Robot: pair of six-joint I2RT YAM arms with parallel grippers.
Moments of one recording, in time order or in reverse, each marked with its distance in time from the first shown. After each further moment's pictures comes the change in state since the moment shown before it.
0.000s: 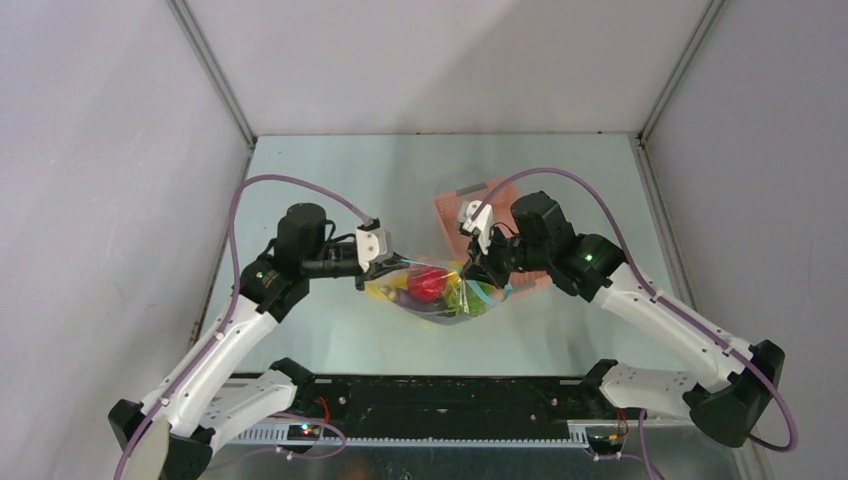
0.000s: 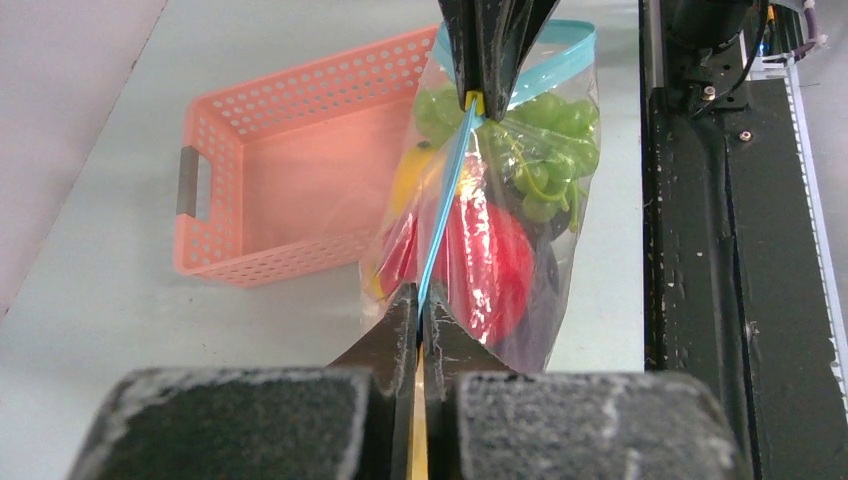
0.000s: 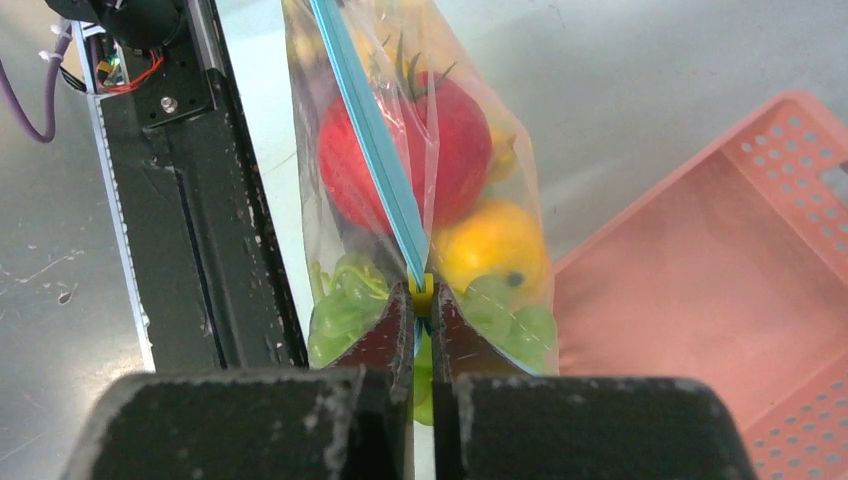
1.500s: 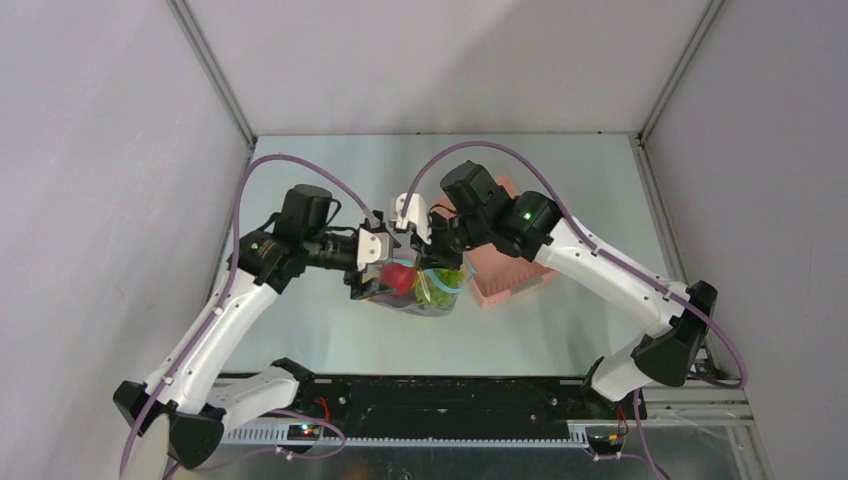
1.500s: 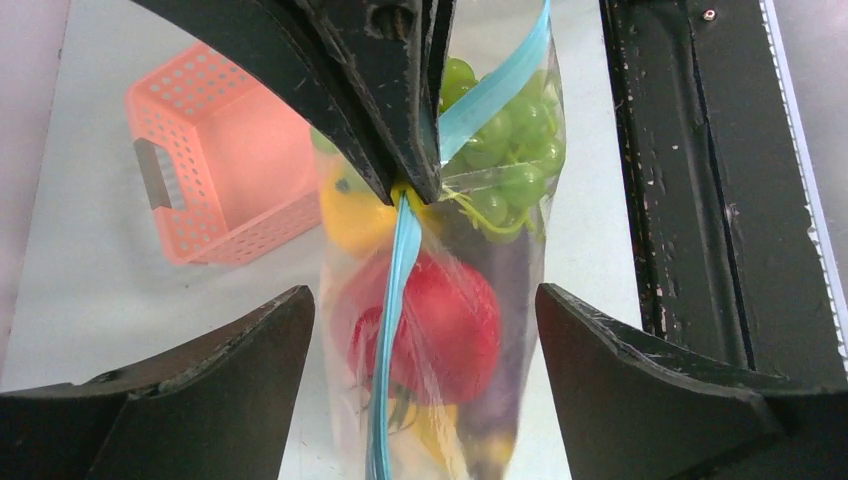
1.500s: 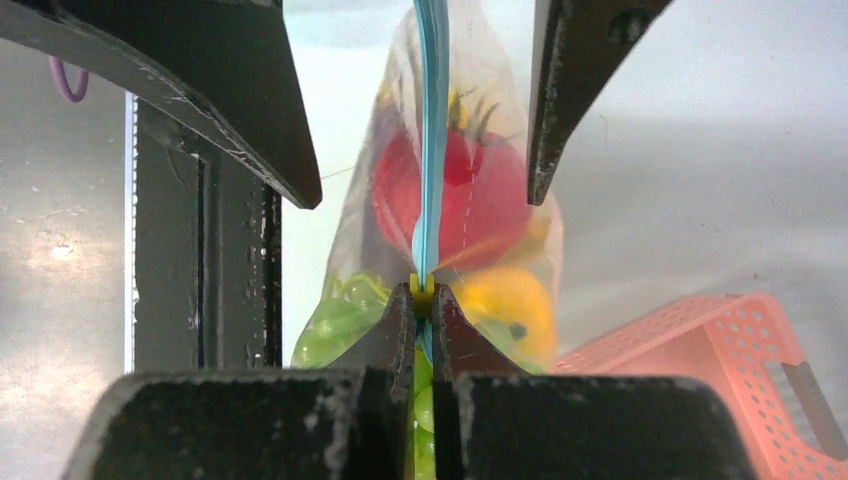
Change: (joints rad) left arm 0.037 0.143 0.230 -0.424 0.077 0.369; right arm 0.170 0.376 0.497 -0.233 -0.014 -0.198
